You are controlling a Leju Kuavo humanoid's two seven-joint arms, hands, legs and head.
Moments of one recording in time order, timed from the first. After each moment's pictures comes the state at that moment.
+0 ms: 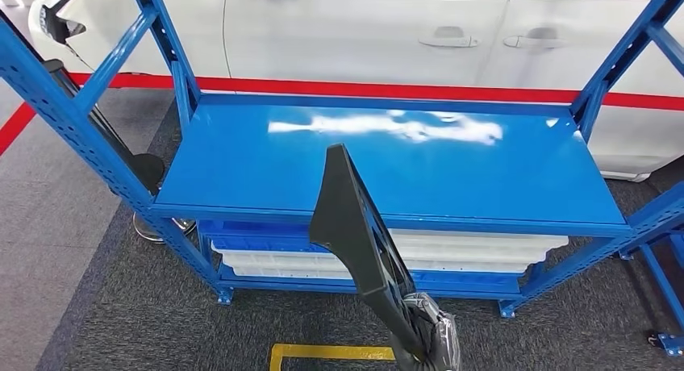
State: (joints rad) left arm 0.00 -0.13 0.75 -0.21 -0.75 0.25 -0.32; right arm 0.32 0.05 0.44 -1.75 0.29 -0.55 -0.49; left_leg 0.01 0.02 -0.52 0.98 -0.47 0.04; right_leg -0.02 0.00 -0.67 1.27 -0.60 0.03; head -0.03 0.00
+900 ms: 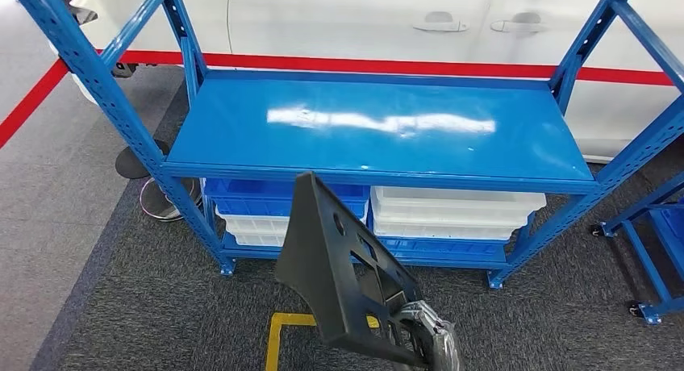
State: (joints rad) left arm 0.00 -0.14 0.82 -0.22 -0.85 0.23 -0.33; right arm 0.35 0.05 0.41 -1.75 0.39 -0.54 -0.55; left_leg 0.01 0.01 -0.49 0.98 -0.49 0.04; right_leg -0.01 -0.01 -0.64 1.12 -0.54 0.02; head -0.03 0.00
